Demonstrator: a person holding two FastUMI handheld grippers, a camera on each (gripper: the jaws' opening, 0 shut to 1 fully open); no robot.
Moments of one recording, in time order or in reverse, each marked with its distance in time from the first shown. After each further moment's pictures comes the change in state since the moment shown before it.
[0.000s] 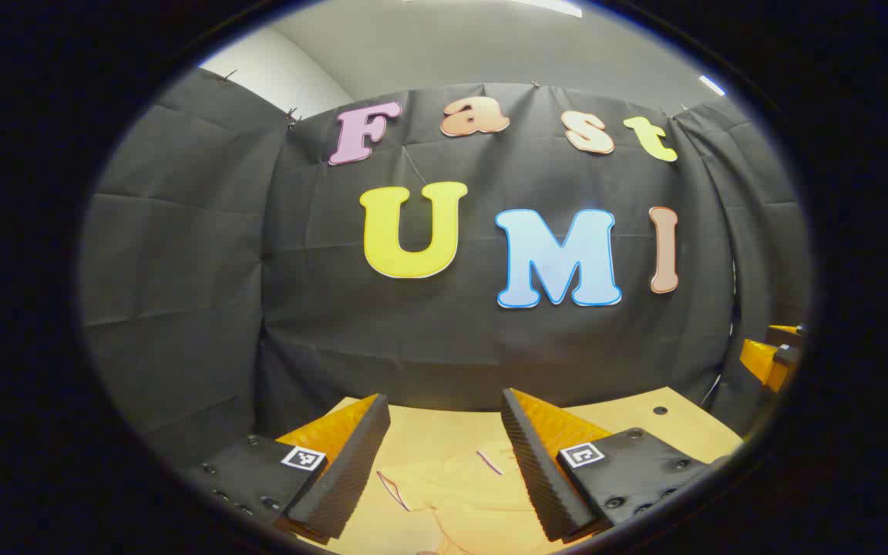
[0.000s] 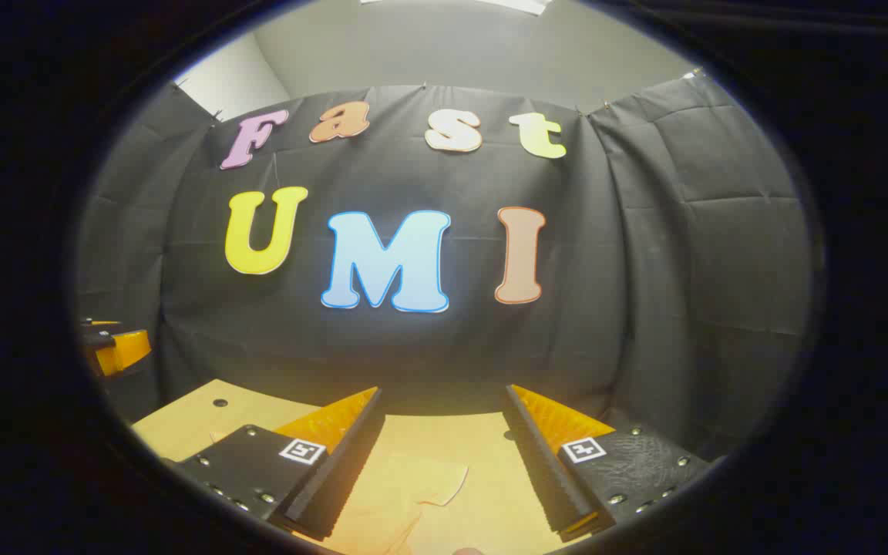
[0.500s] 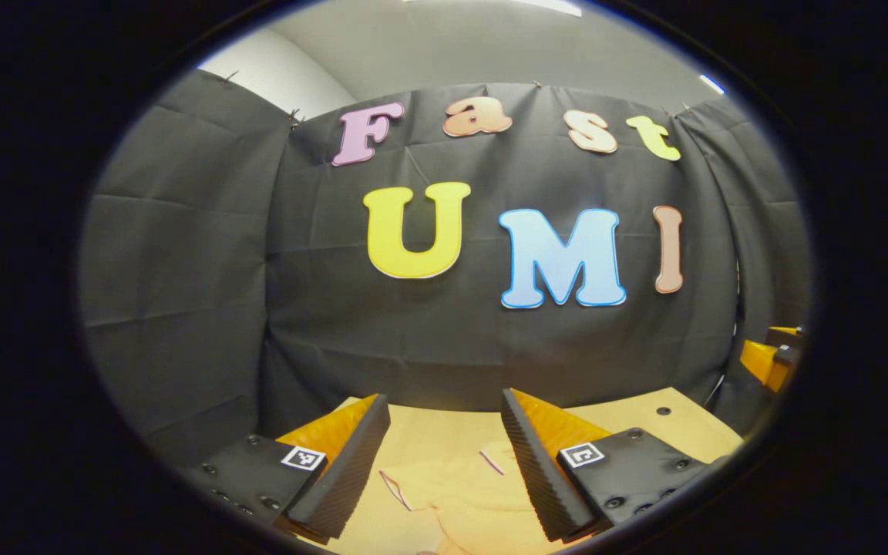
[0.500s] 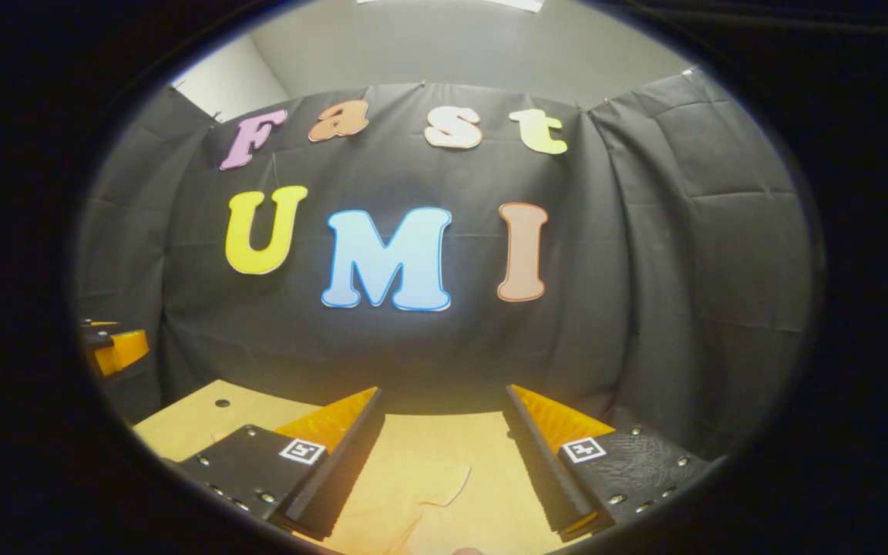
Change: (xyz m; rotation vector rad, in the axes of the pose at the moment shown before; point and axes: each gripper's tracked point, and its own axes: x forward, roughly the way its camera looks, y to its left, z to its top) left arm 0.001 0.000 0.000 0.005 -0.002 0.018; right arm 0.011 -0.003 -0.004 0.012 0.008 0.009
